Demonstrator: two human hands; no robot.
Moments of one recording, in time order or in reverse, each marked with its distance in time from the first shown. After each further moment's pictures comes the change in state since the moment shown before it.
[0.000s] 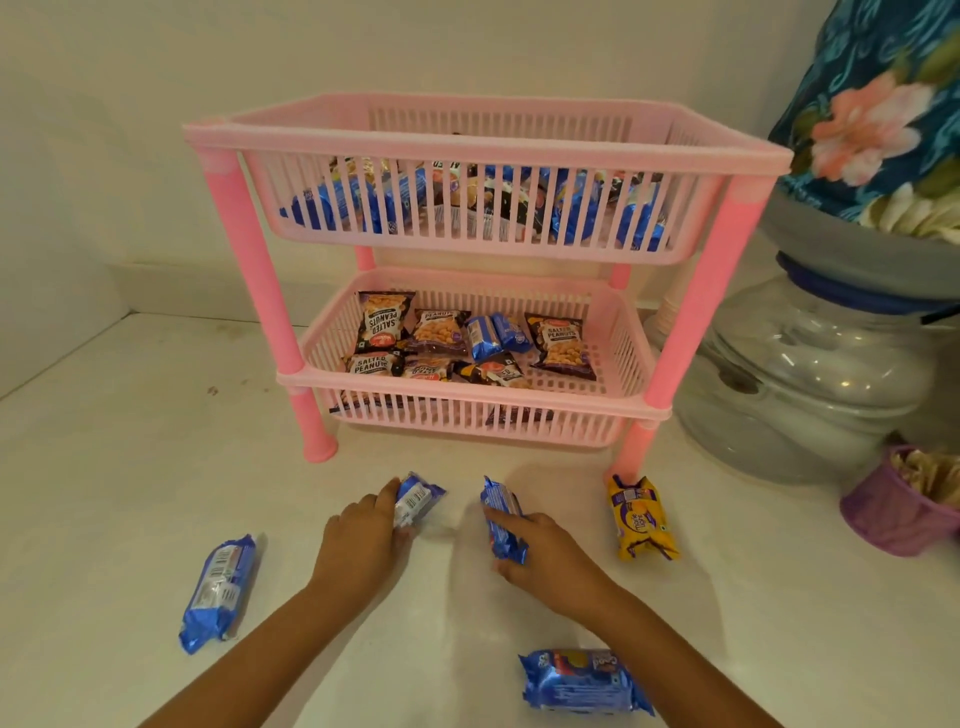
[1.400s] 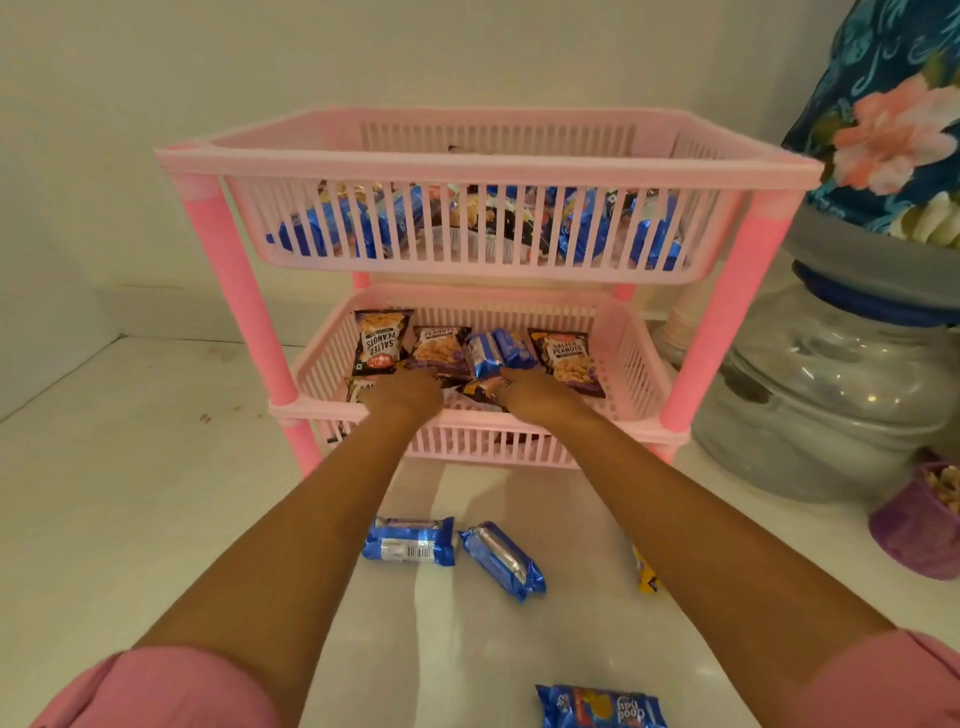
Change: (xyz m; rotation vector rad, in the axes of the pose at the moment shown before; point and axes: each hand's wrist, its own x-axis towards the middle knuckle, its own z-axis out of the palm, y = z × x) left_hand 0.164 0.053 -0.089 0.073 -0.212 -0.163; right_hand 0.148 -0.063 -0.111 -0.256 0.118 0.201
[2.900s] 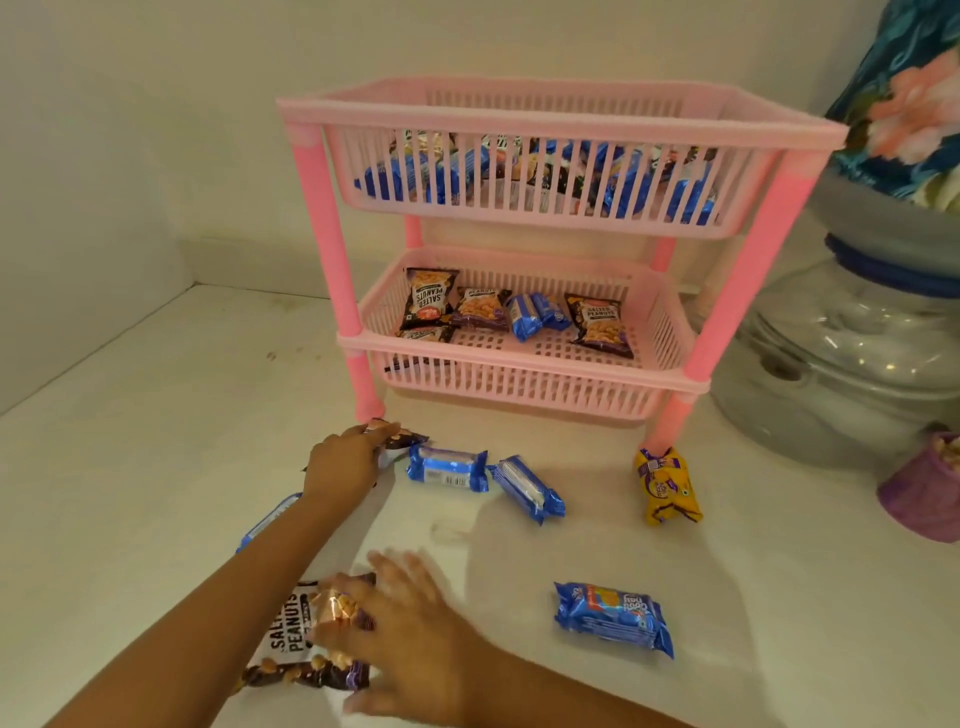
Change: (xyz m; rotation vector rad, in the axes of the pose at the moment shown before) left_hand -0.115 -0.138 0.090 -0.006 0.242 0.102; right_hand -0.232 -0.053 0.201 -0.175 -0.061 -1.022
